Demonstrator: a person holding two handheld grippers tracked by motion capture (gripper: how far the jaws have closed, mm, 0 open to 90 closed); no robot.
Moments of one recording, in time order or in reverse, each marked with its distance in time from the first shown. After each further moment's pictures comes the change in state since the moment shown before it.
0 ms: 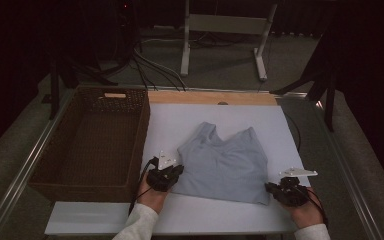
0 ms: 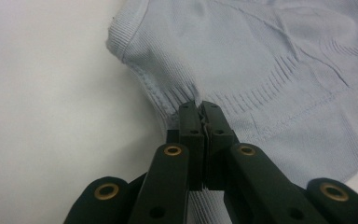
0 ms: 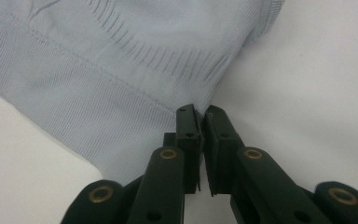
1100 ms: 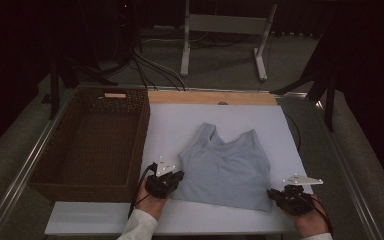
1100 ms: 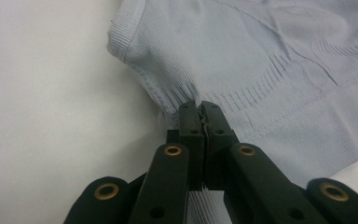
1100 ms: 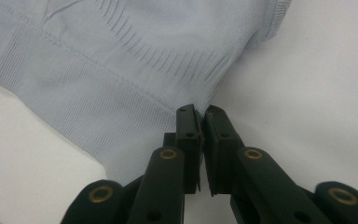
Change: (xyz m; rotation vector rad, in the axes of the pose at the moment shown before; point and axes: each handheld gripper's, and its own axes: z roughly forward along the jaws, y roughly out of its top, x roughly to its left) left arm -0.009 -0.010 -0.013 0.002 -0.031 -0.008; right arm 0.008 -0.016 -0.016 -0.015 0.017 -0.008
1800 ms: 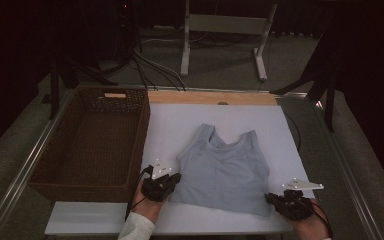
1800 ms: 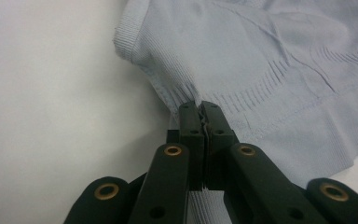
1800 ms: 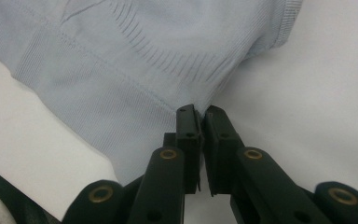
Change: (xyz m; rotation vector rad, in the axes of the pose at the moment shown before) left arm -0.001 -0.005 -0.012 0.003 -0.002 -0.011; right arm 0.010 -0.006 -0.007 -0.006 0.041 -0.009
